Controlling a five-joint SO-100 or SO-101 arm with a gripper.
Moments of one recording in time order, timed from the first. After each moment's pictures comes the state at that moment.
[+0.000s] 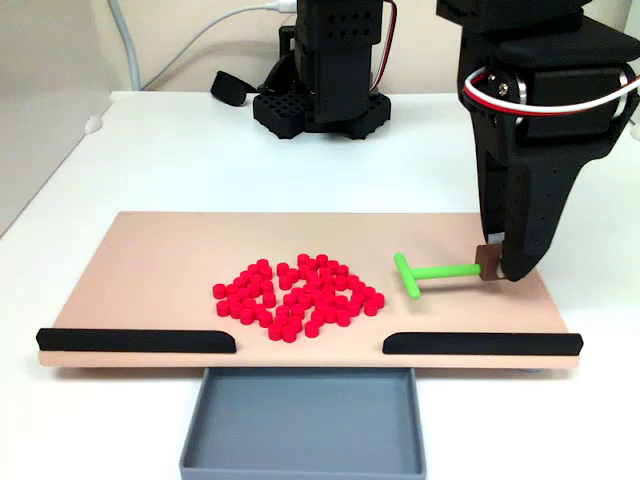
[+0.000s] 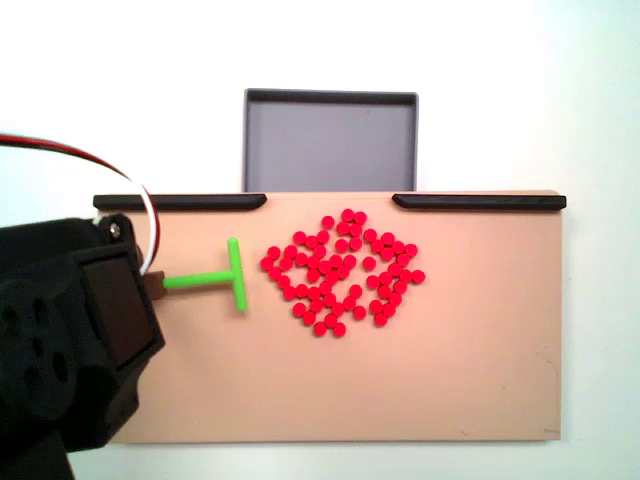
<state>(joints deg) -17.8 58.2 57.1 88.4 13.0</state>
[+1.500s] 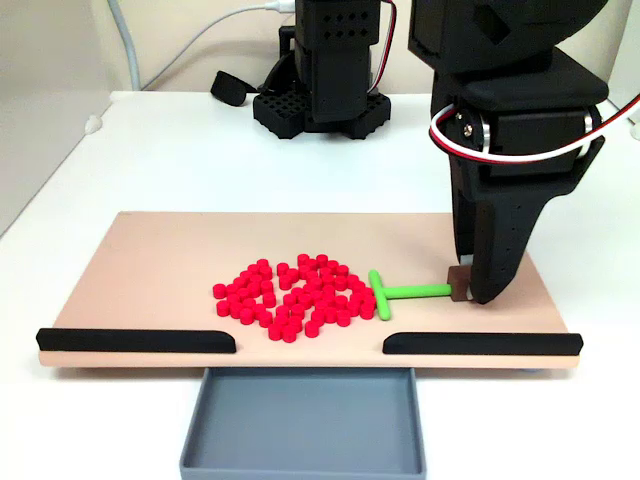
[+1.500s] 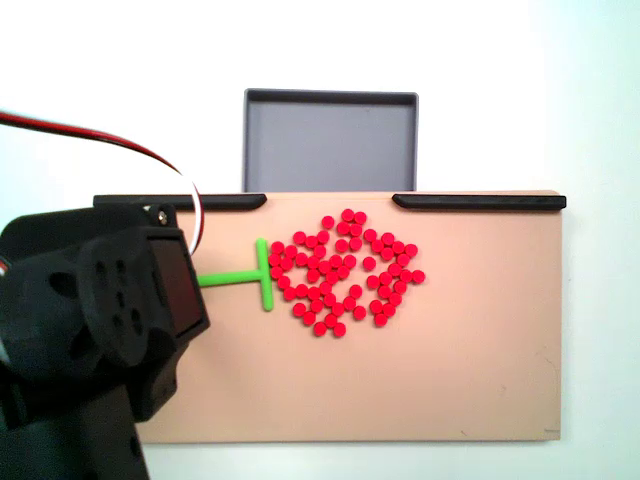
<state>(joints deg) -14.7 54.6 56.6 88.4 11.3</state>
